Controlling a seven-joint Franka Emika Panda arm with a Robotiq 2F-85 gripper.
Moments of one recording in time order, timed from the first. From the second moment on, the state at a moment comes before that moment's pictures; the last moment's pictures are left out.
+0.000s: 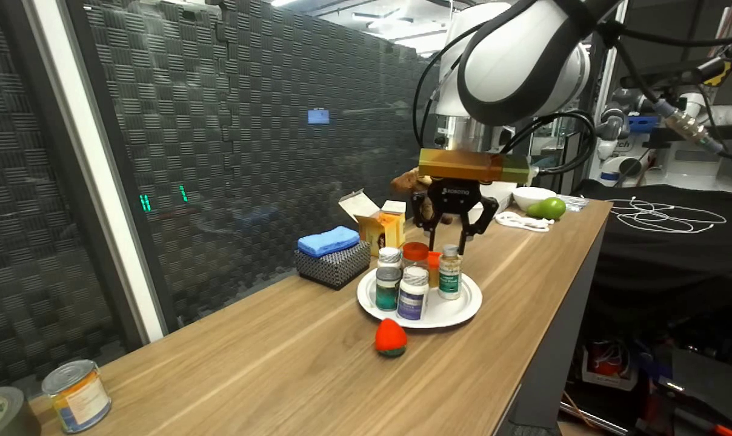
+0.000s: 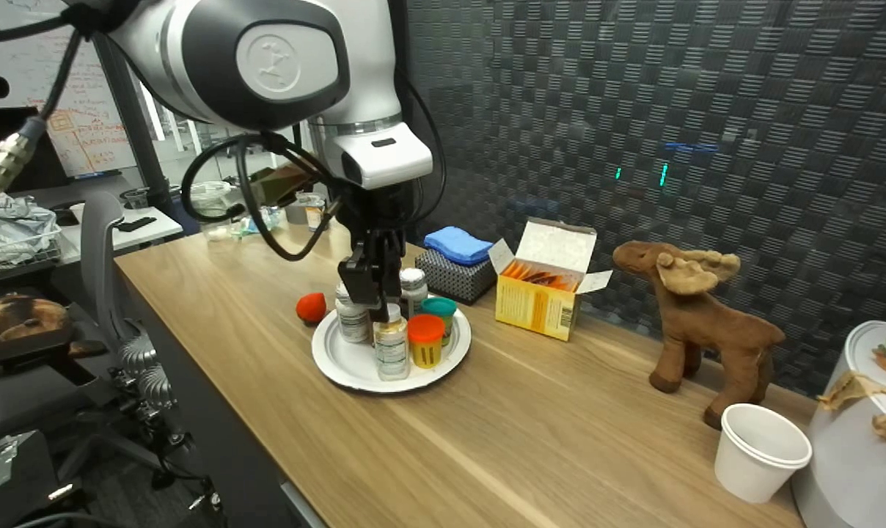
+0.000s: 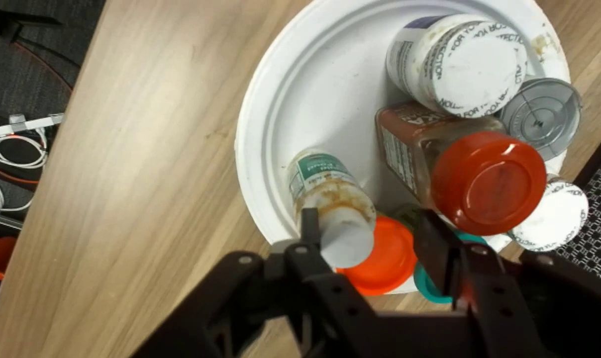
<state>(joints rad) 0.00 0.09 -0.03 -2.29 -0.02 2.48 0.99</state>
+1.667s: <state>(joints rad) 0.13 0.10 0.20 -2.27 -0.12 2.46 0.82</state>
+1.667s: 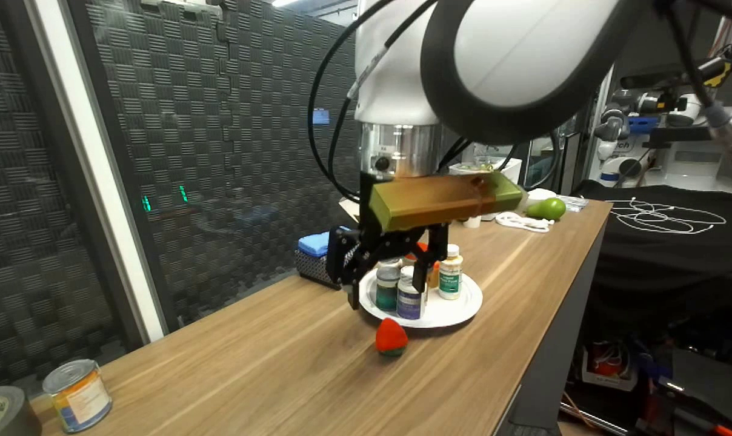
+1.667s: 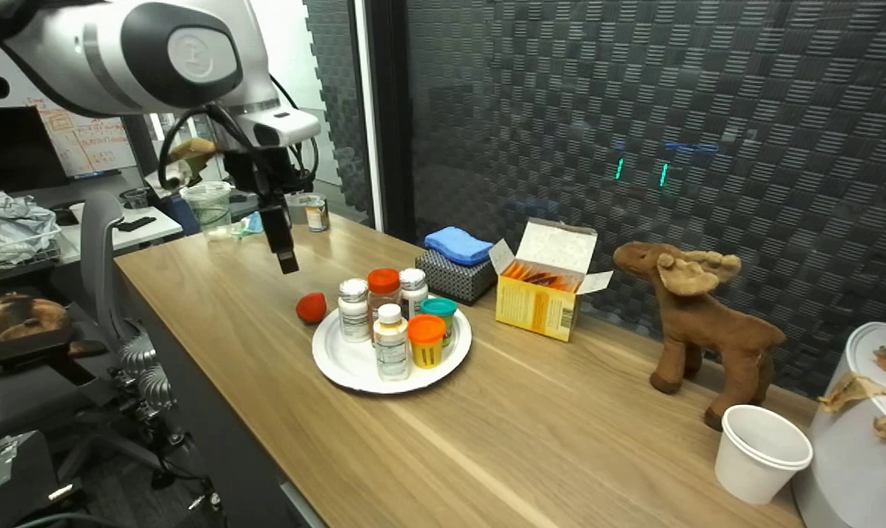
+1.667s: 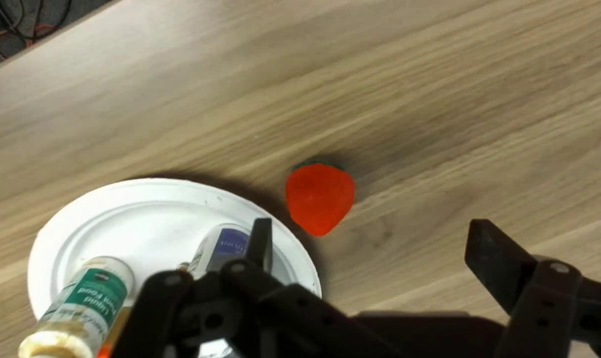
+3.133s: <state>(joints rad) 0.22 0.32 0.09 -2.18 -0.11 2.46 0.78</state>
